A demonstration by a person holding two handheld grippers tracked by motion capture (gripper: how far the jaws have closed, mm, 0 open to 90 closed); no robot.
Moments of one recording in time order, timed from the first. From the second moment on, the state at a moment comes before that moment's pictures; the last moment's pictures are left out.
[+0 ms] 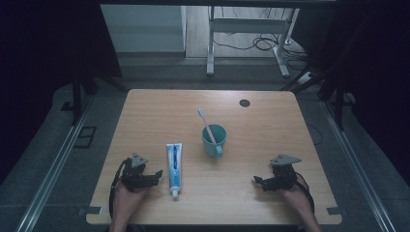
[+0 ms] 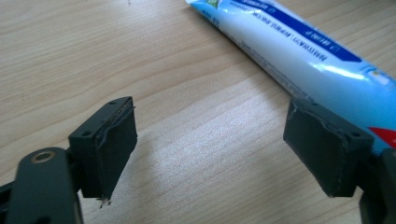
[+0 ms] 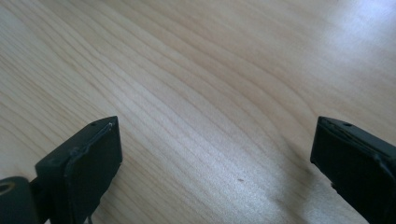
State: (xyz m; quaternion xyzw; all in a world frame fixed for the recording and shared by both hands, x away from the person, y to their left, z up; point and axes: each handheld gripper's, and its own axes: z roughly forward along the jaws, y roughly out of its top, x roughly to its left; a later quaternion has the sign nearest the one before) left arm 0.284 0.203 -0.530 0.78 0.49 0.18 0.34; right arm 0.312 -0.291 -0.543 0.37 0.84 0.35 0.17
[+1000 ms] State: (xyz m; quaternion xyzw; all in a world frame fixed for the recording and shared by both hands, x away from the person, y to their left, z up) left arm 0.278 0.157 -0.492 0.82 0.40 0.12 0.39; right arm 0.314 -0.294 -0.542 0.39 0.84 0.35 0.16
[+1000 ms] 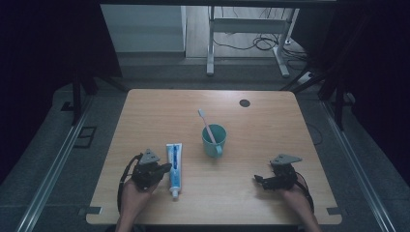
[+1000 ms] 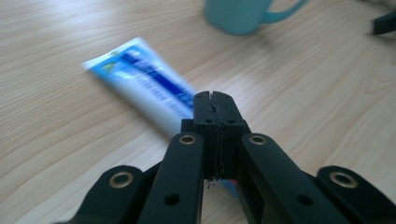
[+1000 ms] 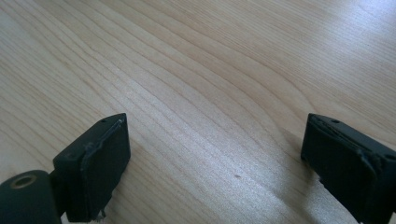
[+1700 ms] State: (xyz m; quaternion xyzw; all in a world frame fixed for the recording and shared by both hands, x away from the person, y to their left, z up) left arm 0.278 0.120 -0.509 0.86 0.37 0.09 0.34; right arm 0.314 -0.294 -0.542 0.39 0.83 0.36 0.16
